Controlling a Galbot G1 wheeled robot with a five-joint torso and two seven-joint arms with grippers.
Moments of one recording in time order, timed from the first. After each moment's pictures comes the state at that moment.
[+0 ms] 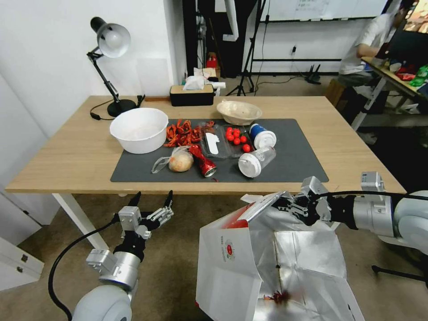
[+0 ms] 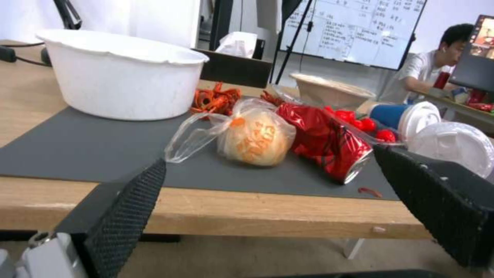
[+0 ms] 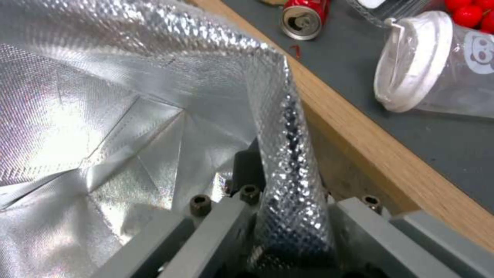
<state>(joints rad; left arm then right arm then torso) 1.67 -1.15 -0.41 -2.22 -0.53 -0.06 -0.15 -1.53 0.19 0.71 2.24 1.09 -0.43 -0.39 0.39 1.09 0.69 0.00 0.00</state>
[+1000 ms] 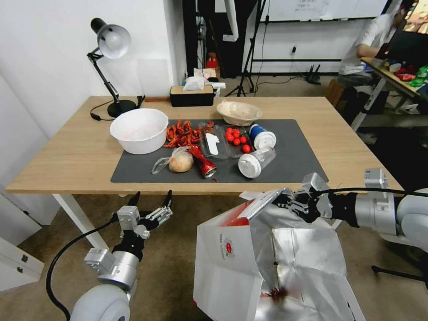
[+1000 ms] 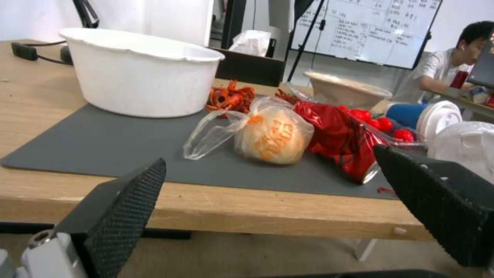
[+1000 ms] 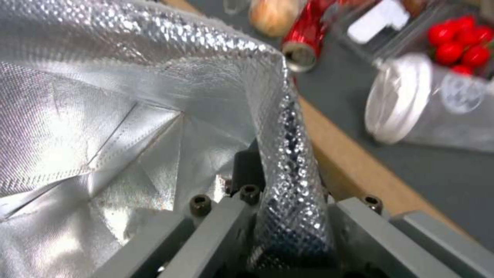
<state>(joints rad) 1.67 -1.14 -0.41 -2.22 -0.54 -0.07 -0.18 -1.58 0.19 0.82 2.27 1.16 -0.43 -0.39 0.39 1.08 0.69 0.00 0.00</state>
